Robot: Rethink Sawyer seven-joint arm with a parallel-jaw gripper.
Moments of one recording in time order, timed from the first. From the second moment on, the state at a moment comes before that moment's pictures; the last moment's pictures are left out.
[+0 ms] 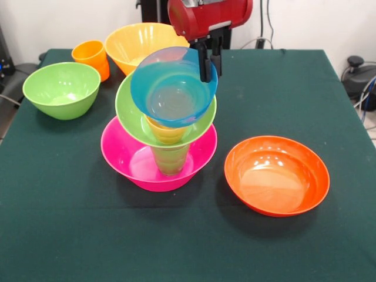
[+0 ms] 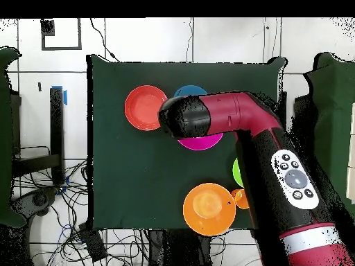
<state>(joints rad) -0.63 -0.78 0.63 1.60 -0.45 0.76 1.36</state>
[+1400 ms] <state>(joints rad) -0.65 -0.74 0.63 1.57 -0.46 0.77 1.36</state>
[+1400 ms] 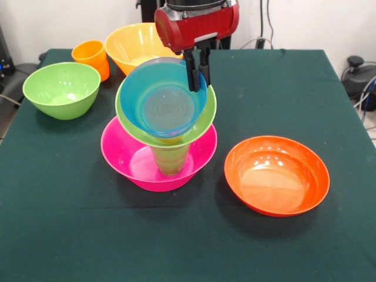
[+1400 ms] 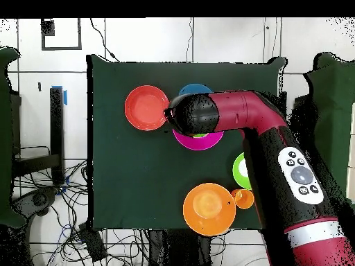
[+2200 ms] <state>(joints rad) -0.65 -0.74 0.63 1.57 -0.46 0.77 1.36</state>
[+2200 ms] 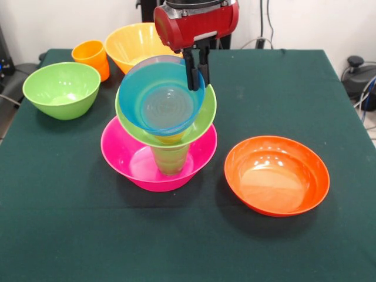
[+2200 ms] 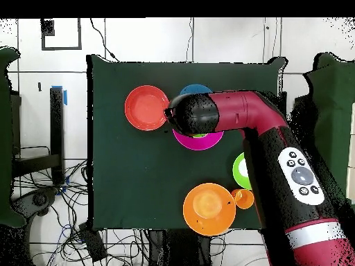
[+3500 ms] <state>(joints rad) -0.66 -0.76 0.63 1.59 -0.46 0.77 1.36</state>
